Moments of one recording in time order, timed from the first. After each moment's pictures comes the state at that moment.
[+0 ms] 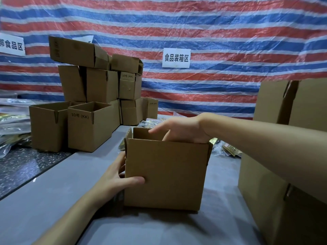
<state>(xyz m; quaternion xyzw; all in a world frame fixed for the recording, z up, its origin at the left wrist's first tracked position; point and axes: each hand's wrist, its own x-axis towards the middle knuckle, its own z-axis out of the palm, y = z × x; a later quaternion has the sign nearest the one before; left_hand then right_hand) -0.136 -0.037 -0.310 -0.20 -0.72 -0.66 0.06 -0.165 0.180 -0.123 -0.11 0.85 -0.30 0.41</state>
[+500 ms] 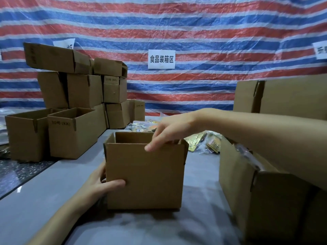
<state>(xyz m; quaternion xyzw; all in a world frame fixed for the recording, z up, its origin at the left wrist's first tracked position) -0.135 -0.036 -0.310 -0.18 -0.72 -0.66 0.07 -0.134 0.208 -0.105 -0.27 0.93 -0.13 0.19</state>
